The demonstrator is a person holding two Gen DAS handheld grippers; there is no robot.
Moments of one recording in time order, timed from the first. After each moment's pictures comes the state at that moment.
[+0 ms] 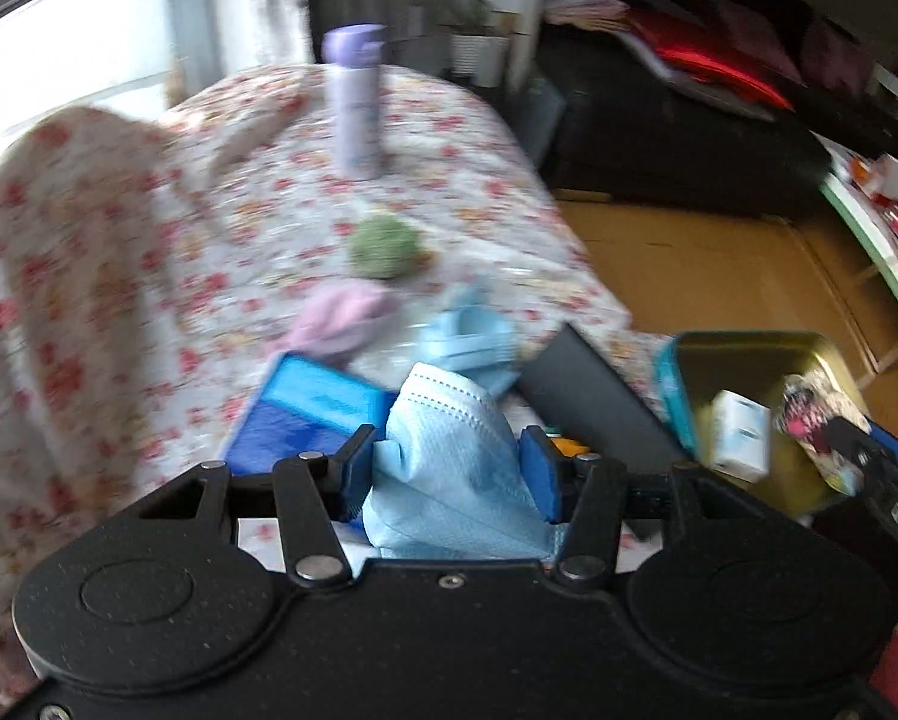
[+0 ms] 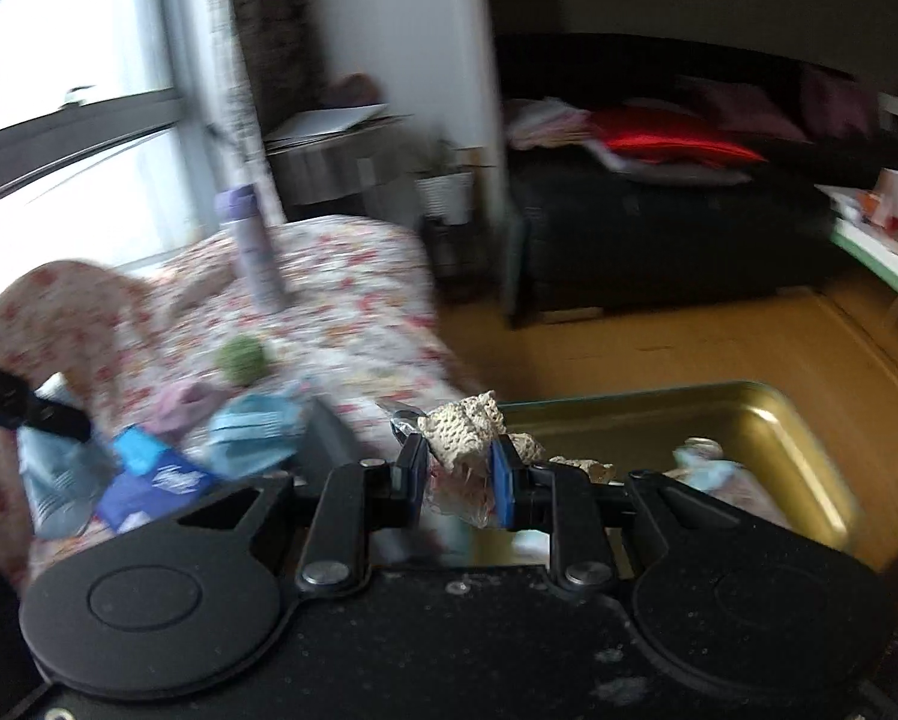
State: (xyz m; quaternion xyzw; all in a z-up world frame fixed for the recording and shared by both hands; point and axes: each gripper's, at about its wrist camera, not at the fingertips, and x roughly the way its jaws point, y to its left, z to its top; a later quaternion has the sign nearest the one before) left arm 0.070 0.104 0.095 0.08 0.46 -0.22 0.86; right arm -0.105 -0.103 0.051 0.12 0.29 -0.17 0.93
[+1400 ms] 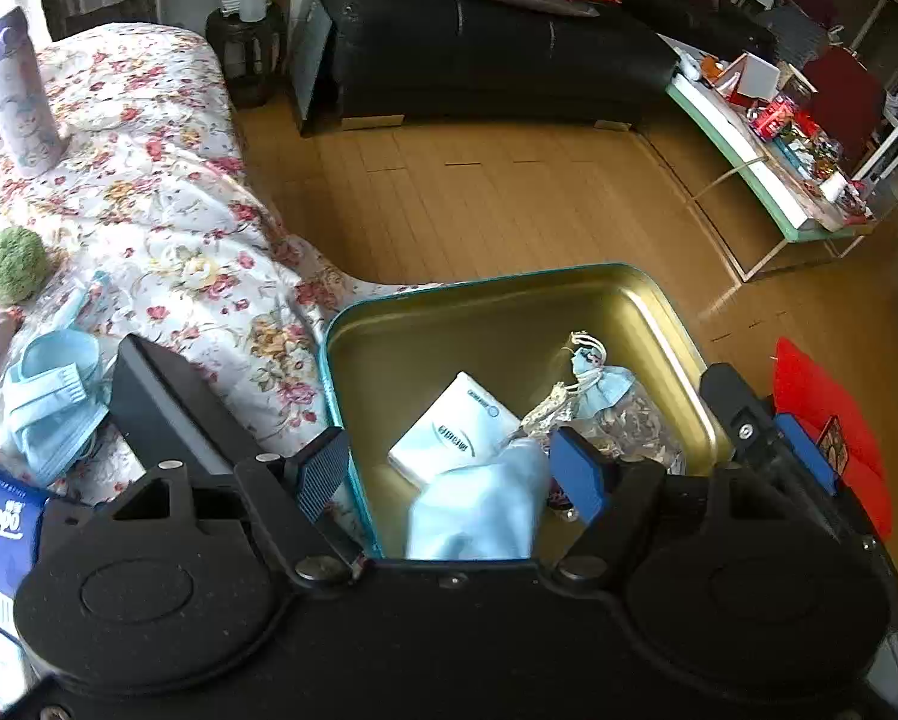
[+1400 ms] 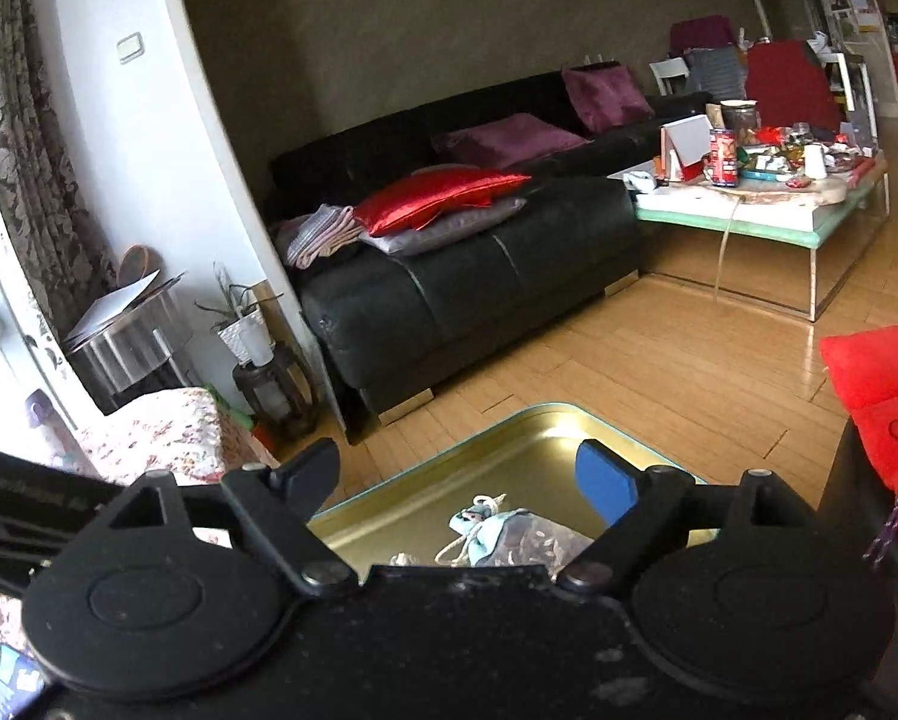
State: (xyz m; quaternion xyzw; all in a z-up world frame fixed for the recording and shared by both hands) left arm 0.048 -0.091 0.053 0.09 0.51 -0.34 0.78; right arm -0.151 -0.211 0.000 0.24 0.15 -0.35 0.89
